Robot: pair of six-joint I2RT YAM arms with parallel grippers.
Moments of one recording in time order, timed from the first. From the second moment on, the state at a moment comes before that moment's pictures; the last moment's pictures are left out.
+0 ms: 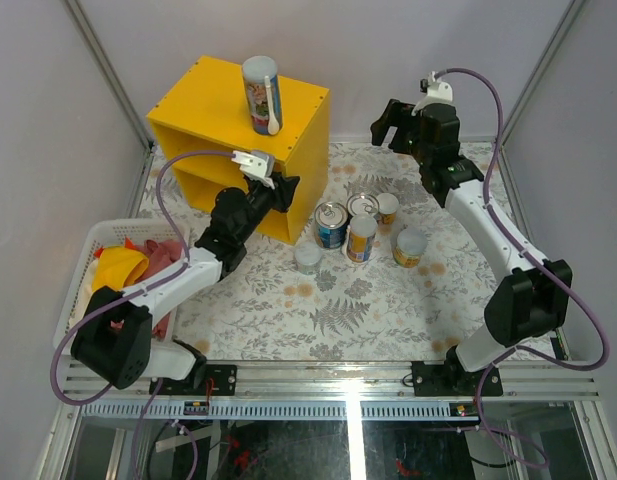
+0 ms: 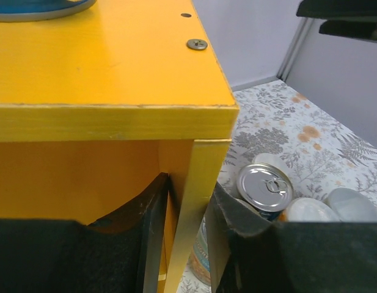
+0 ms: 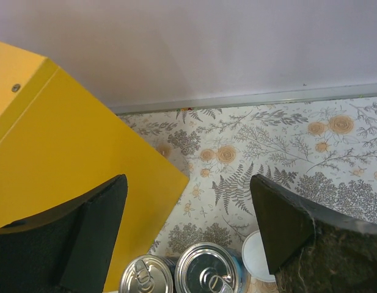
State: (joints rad) left arm -0.50 1.35 0.81 0.63 0.05 -0.16; right arm 0.31 1.59 1.48 -0.11 0.05 0.37
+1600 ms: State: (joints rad) left arm -0.77 1.39 0.90 0.51 0.03 -0.09; right arm 0.40 1.47 1.73 -0.25 -0.59 0.21
